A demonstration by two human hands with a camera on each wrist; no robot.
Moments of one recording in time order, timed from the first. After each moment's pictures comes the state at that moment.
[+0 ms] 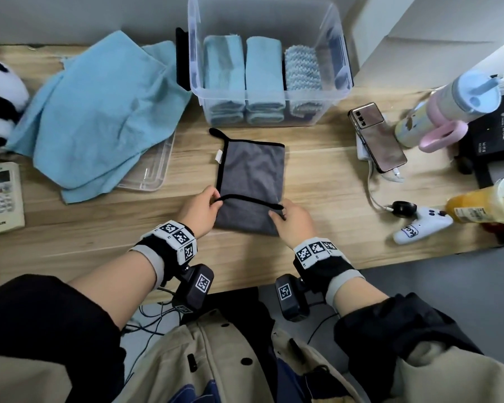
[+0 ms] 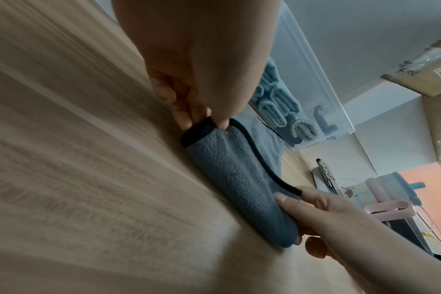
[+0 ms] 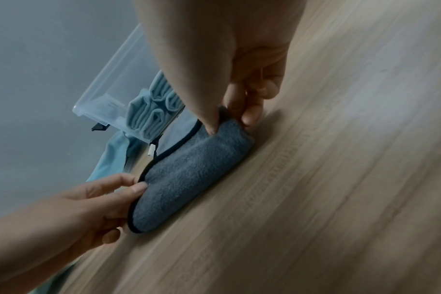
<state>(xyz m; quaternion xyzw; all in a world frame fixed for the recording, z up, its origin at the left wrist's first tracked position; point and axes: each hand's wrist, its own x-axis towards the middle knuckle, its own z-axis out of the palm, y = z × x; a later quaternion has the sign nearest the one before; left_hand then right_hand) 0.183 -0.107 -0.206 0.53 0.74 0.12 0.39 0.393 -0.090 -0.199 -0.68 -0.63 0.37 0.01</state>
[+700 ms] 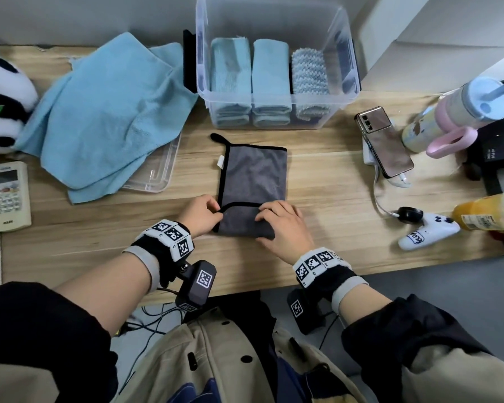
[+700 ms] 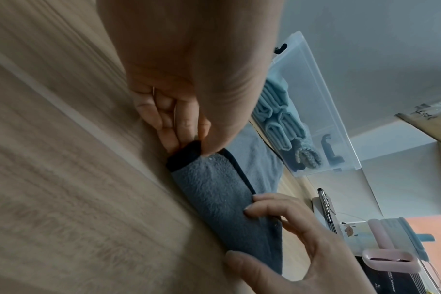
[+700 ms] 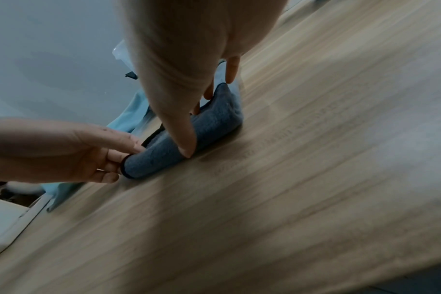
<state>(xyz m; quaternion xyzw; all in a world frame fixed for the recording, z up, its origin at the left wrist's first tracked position) 0.174 -0.104 -0.215 0.43 0.76 0.13 0.48 0.388 -0.100 -0.200 -0.48 -0.85 0.23 -0.02</state>
